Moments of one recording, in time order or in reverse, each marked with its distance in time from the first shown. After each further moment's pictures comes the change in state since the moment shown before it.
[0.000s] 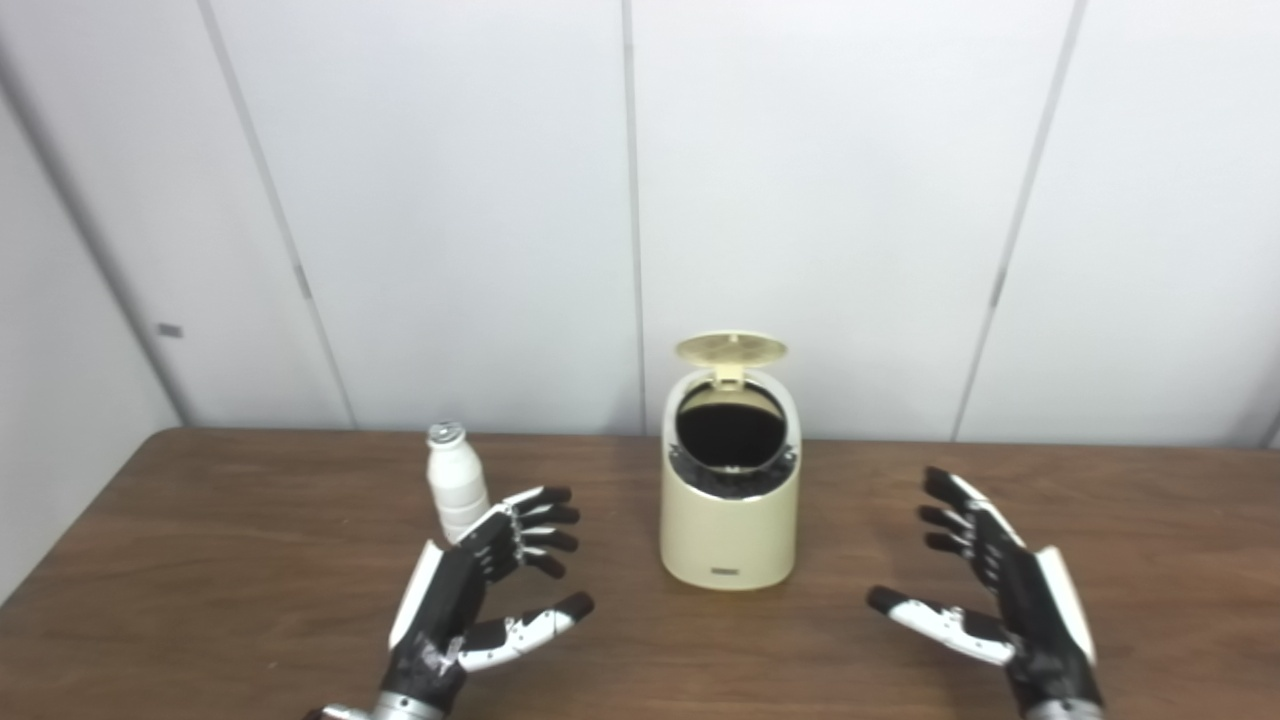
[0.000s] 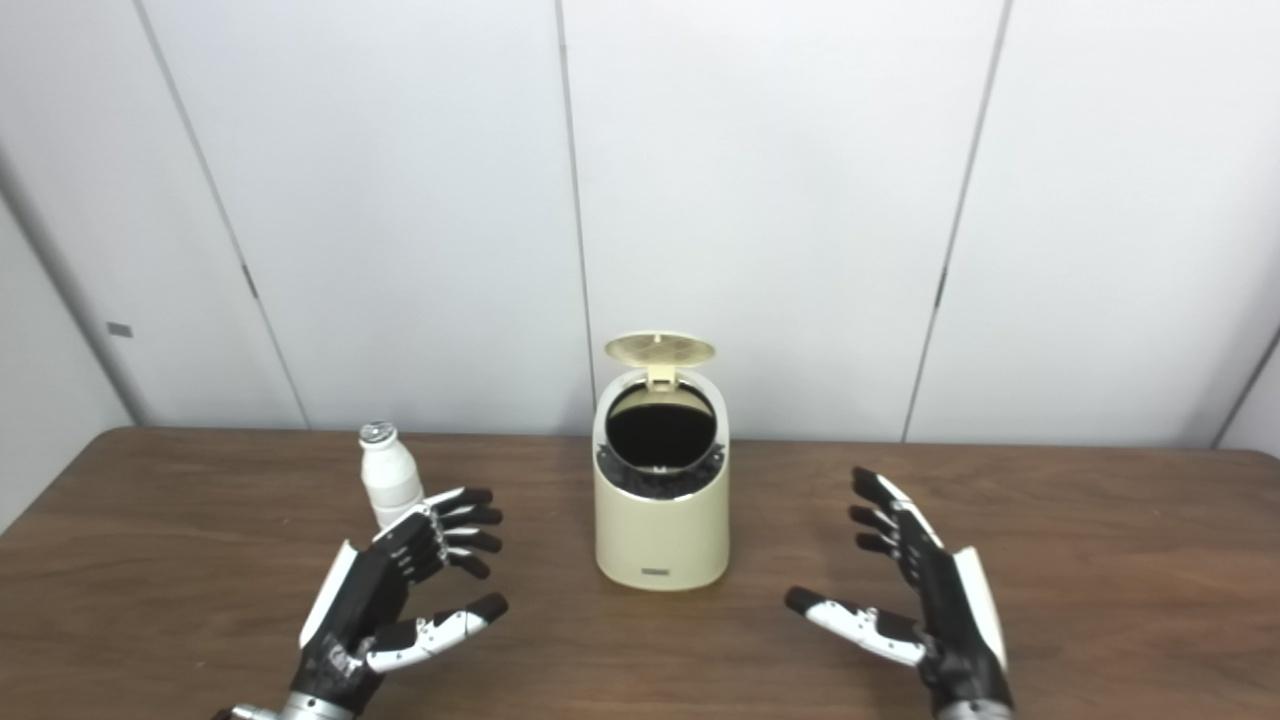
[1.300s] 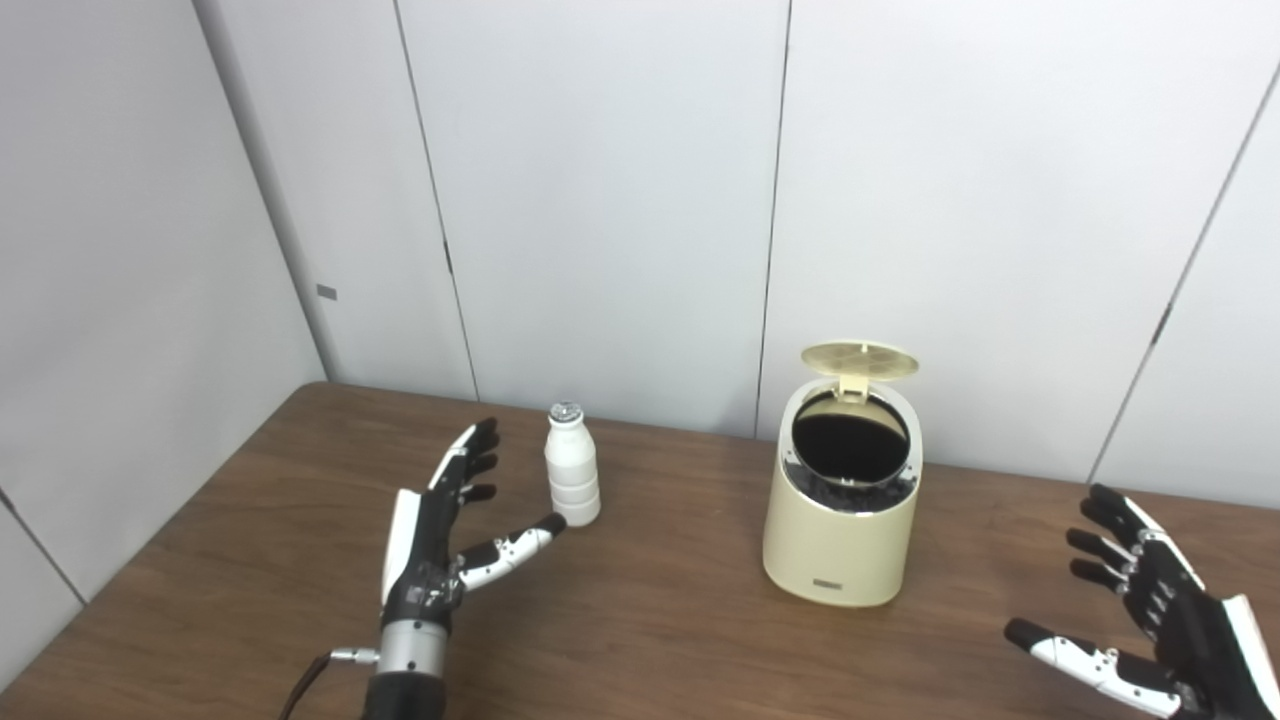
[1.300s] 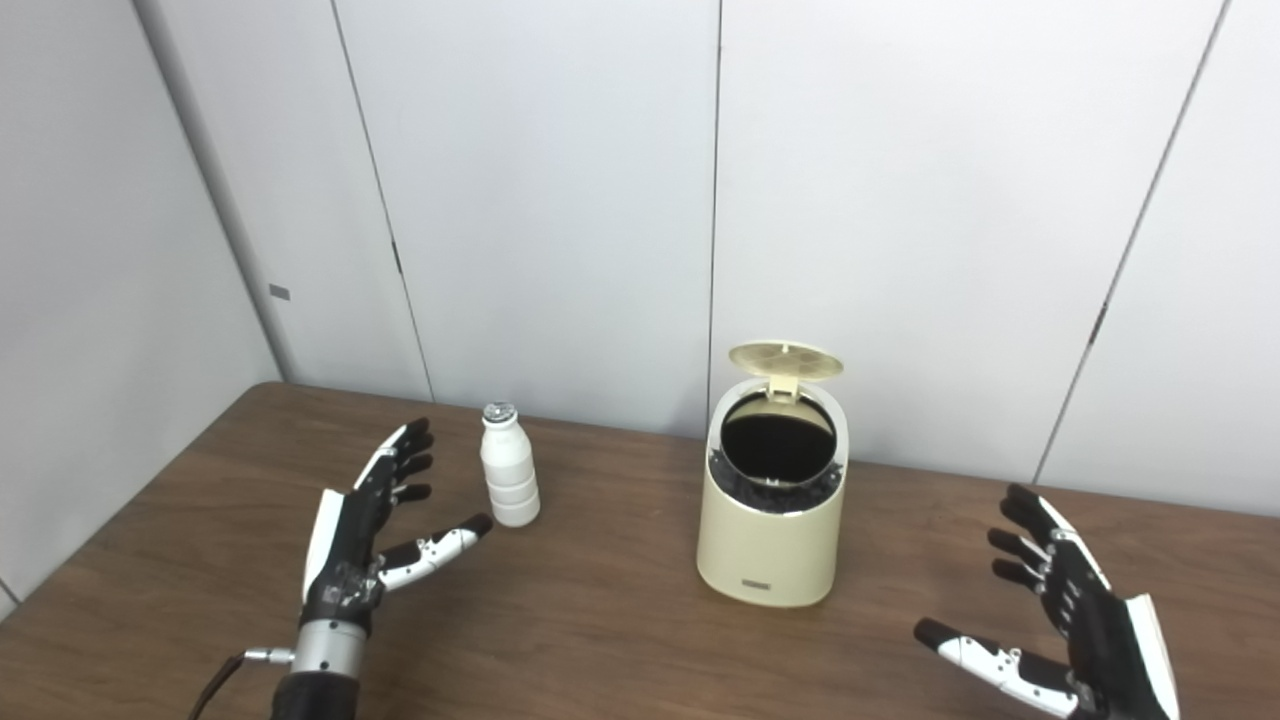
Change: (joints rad) left arm -0.083 0.021 0.107 0.085 0.240 0.196 0.300; right arm 0.019 -0.021 0.000 -0.178 0.052 0.144 0.046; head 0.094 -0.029
